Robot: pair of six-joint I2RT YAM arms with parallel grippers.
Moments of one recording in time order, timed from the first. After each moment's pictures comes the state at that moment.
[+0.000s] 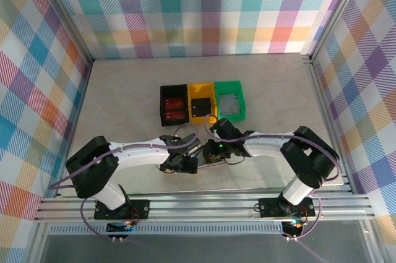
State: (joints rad) left arm -0.97 1.57 0.82 -0.69 -0.09 -0.87; right arm 0.81 1.63 0.72 -0.07 -0.34 0.80
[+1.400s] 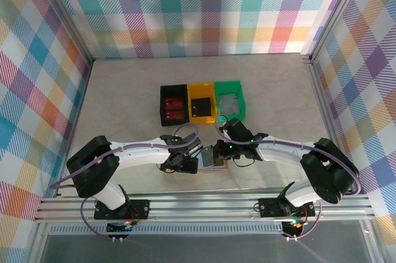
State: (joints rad) left arm -0.97 1.59 0.83 -0.70 -0.09 -0.87; right arm 0.74 1.43 0.62 -0.16 -0.33 0.76
